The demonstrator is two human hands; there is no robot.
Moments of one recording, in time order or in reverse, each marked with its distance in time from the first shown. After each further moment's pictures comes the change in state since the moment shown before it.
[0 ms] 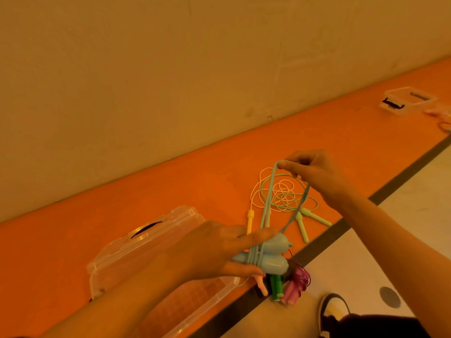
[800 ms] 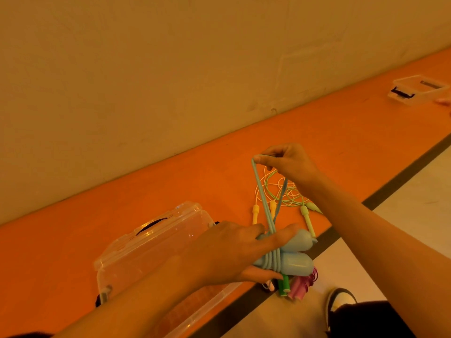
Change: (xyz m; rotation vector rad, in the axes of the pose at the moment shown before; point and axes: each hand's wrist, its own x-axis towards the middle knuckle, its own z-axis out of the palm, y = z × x) left_hand 0.012 0.018 -0.004 0.130 -0.042 0.023; right_hand 0.029 -0.001 0.050 0.058 -0.036 0.044
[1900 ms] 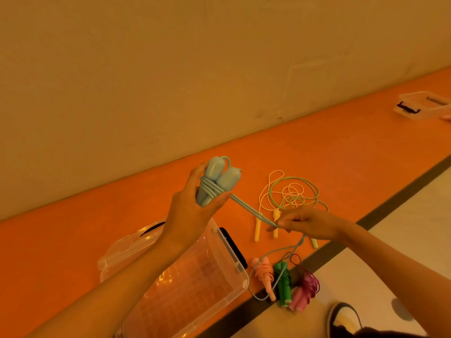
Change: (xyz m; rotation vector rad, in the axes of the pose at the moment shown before) left_hand -0.029 -0.059 0.005 -0.875 0.691 -0.836; right_hand -0.041 0.078 -0.022 -0.357 -0.724 -0.059
